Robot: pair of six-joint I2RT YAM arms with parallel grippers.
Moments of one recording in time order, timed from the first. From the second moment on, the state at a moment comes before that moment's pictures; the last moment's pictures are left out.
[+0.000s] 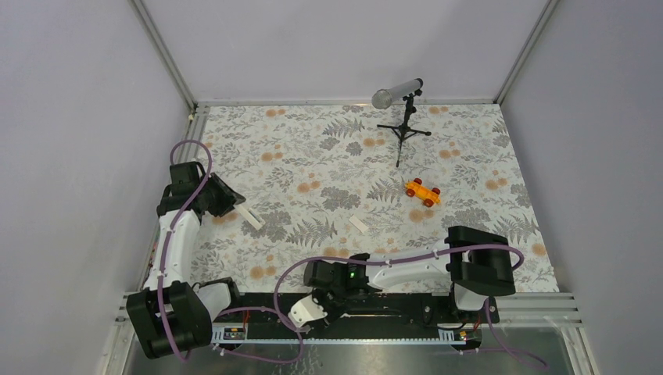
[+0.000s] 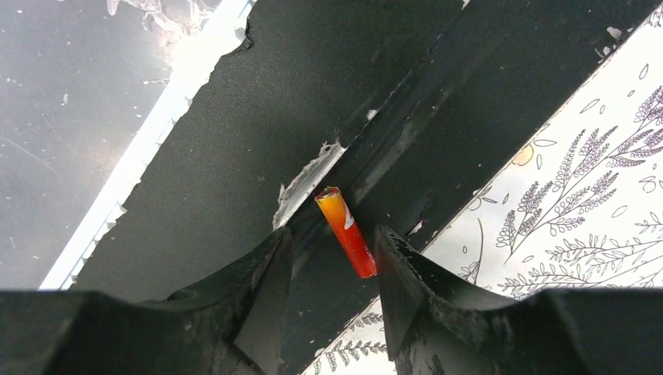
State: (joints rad) left arm 0.24 1.07 0.78 -0.62 0.34 -0.58; right arm 1.47 1.69 0.95 -0.39 -0.32 -0.73
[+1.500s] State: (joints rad) left arm 0.24 1.06 0.78 -0.59 0.38 -0.58; right arm 1.22 1.65 0.87 -0.32 0.31 0.26
